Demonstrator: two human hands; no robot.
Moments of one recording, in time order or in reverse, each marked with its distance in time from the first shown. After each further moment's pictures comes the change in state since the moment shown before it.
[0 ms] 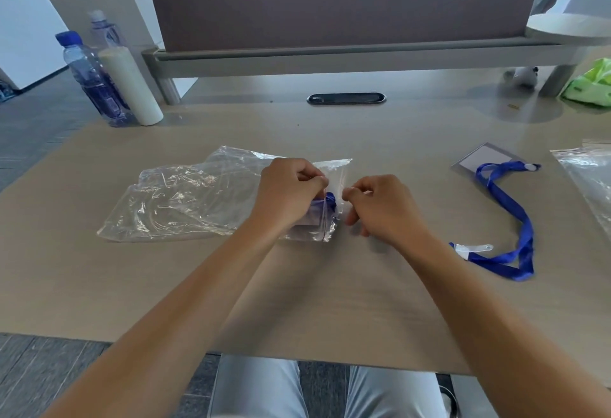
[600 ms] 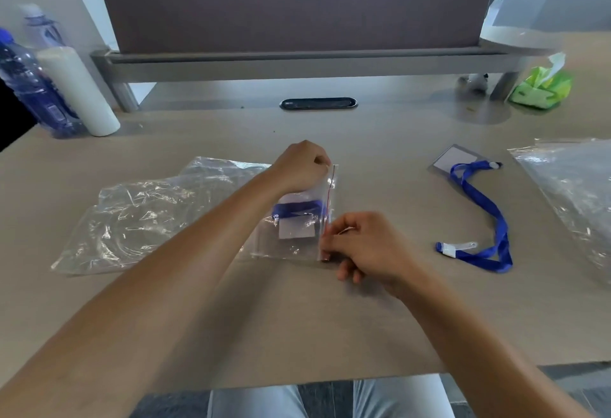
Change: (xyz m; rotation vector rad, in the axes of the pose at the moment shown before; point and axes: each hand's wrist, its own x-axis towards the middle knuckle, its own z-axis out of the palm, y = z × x) left_hand 0.093 0.002 0.028 0.381 -0.440 0.246; right_hand -0.035 0.004 0.020 0.286 -0.187 0.182
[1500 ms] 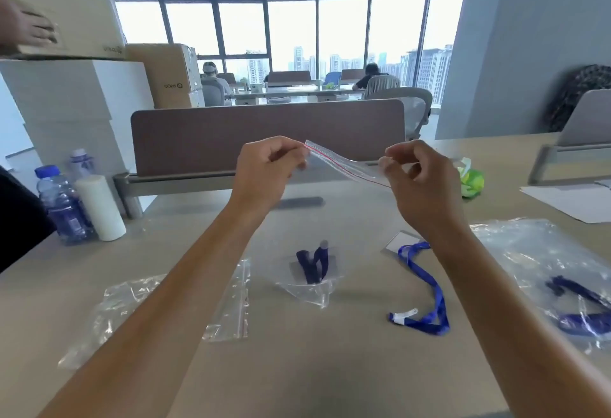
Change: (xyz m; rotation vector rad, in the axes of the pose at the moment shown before) left_hand -0.076 0.139 -0.120 -0.556 0.595 0.315; right_hand -0.061 -0.126 -0.138 -0.258 0.917 -0.689
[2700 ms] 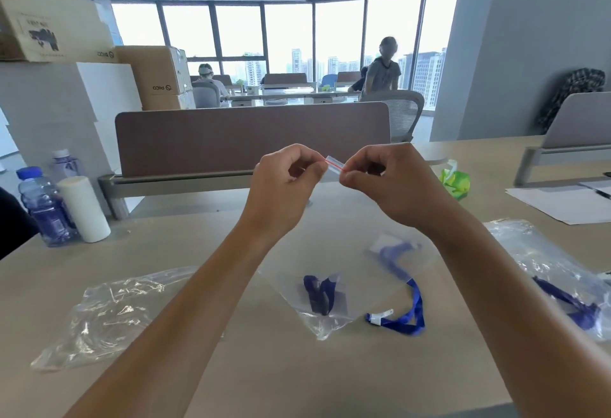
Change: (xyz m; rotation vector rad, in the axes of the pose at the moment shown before) left_hand -0.036 0.036 0.047 0.159 -0.046 0.131; right_hand 0.017 -0.008 -0.032 0.041 -0.400 -0.236
